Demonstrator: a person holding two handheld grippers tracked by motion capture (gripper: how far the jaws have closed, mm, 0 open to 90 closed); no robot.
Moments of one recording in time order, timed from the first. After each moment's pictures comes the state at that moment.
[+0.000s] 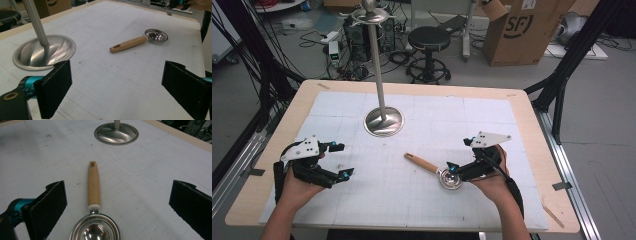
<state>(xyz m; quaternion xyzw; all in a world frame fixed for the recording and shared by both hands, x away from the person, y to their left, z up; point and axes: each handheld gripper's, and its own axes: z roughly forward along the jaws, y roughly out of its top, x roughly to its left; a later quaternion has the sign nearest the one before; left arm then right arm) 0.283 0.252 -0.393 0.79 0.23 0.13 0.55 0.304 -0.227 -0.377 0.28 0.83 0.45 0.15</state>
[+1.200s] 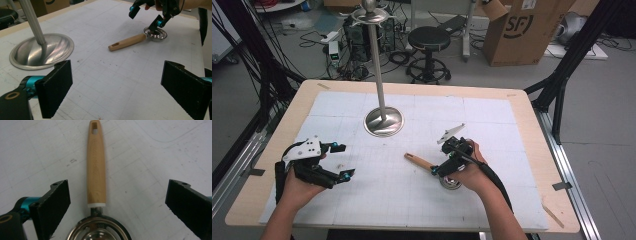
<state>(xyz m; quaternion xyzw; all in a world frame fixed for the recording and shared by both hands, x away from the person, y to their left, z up) 0.283 0.249 -0.395 0.80 0.23 0.12 0.54 0.343 -0.163 -0.402 0.28 0.92 0.28 0.08</state>
